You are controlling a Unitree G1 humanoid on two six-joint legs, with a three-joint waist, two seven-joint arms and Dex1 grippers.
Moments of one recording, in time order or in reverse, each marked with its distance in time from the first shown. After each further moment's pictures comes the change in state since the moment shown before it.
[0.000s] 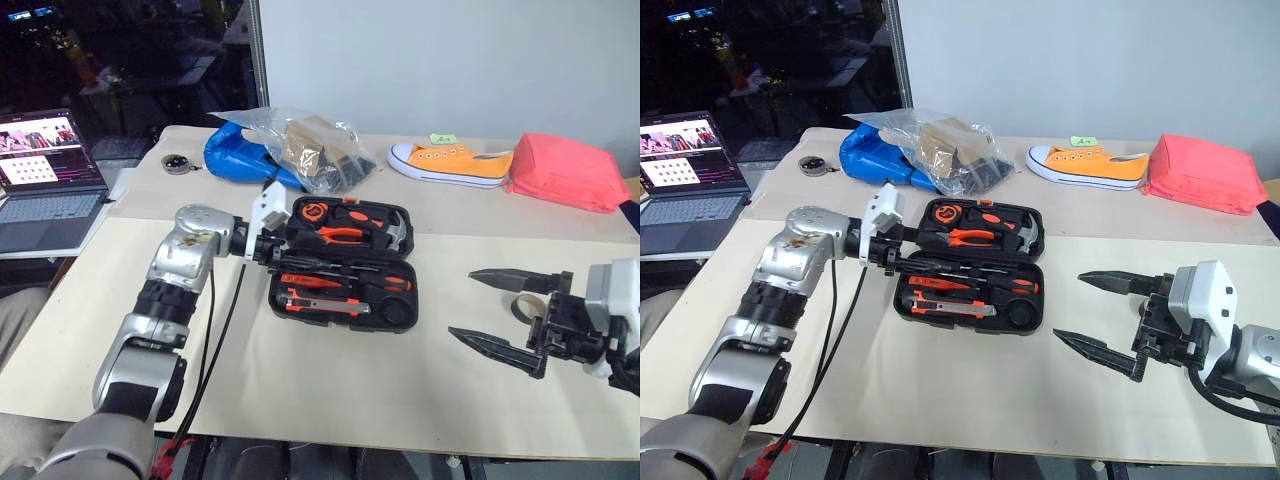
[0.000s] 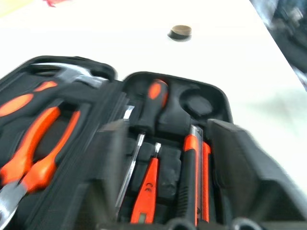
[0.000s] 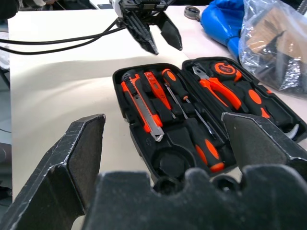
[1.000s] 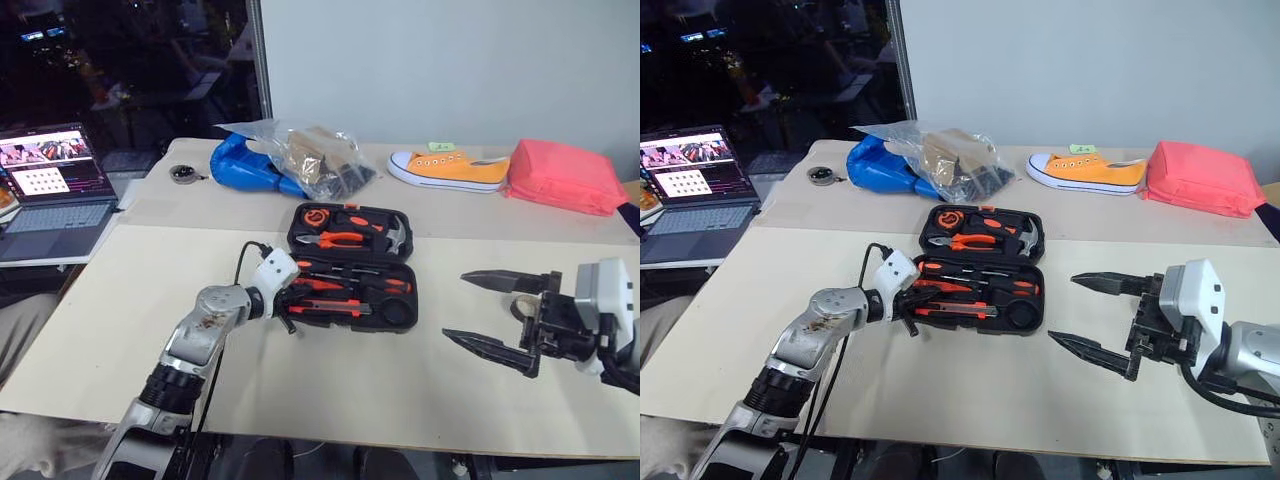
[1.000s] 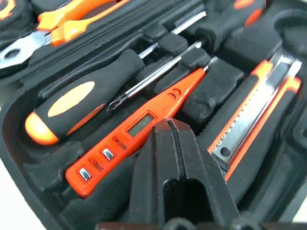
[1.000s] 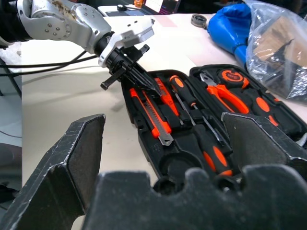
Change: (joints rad) left arm 0.311 -0.043 -0.172 -0.282 0.170 0.100 0.515; right arm 0.003 -0.016 -0.010 0.012 0.001 0.000 0.015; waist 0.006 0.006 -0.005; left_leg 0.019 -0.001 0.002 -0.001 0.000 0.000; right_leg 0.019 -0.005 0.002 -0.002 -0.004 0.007
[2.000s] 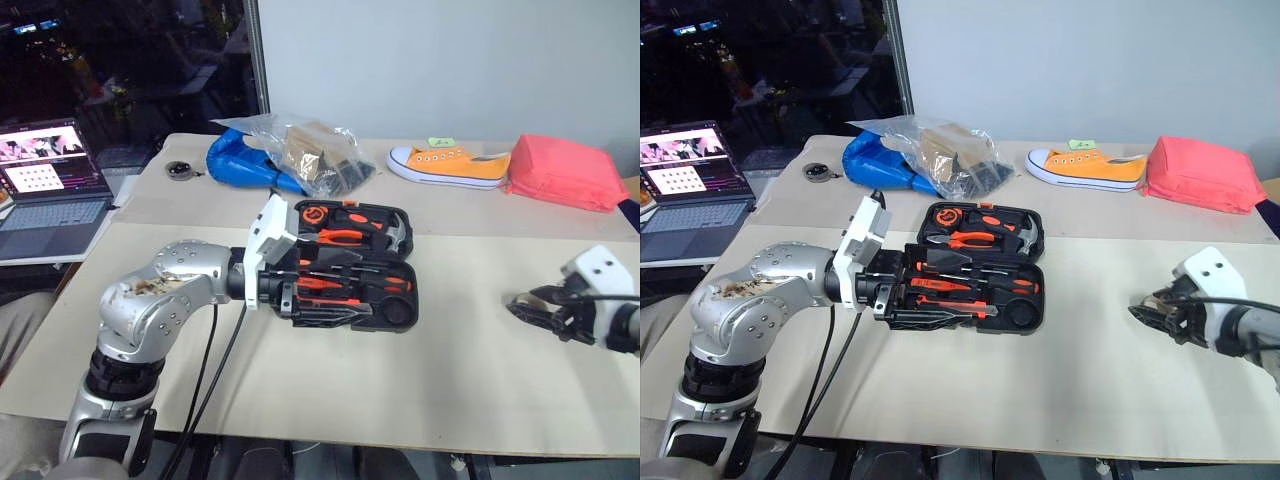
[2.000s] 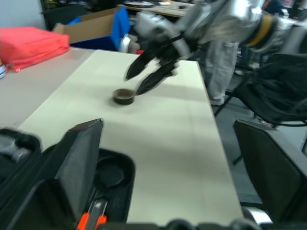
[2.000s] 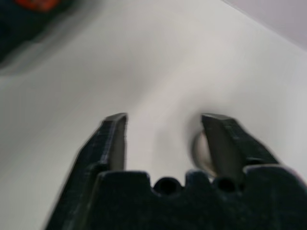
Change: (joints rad) left arm -0.185 0.149 0.192 -0.494 -0.675 0.372 -0.232; right arm -0.196 -0.205 0.246 0.430 -0.359 0.398 -0.293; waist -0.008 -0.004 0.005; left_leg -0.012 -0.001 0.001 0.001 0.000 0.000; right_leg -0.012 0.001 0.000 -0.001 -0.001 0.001
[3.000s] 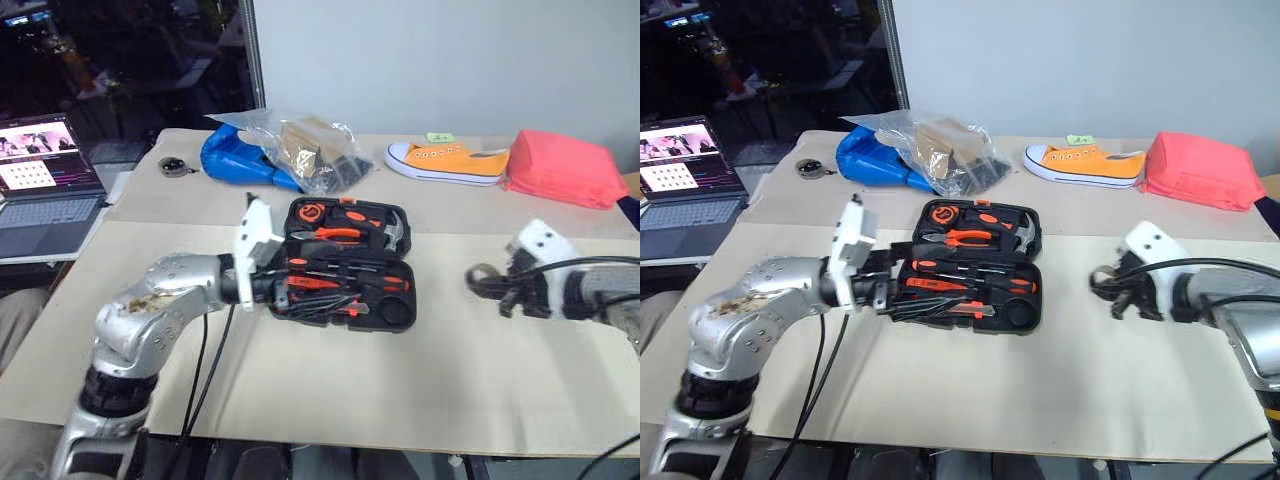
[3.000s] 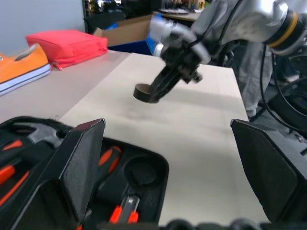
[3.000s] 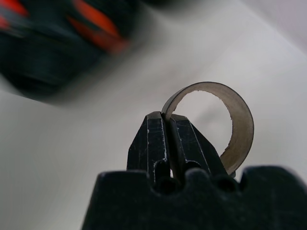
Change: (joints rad) left arm 0.189 0.084 0.077 0.007 0.001 -0.122 0.039; right arm -0.307 0.036 0.189 -0.250 0.081 0.167 0.149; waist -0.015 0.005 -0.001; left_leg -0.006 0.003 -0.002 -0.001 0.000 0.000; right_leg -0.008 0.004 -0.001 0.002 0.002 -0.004
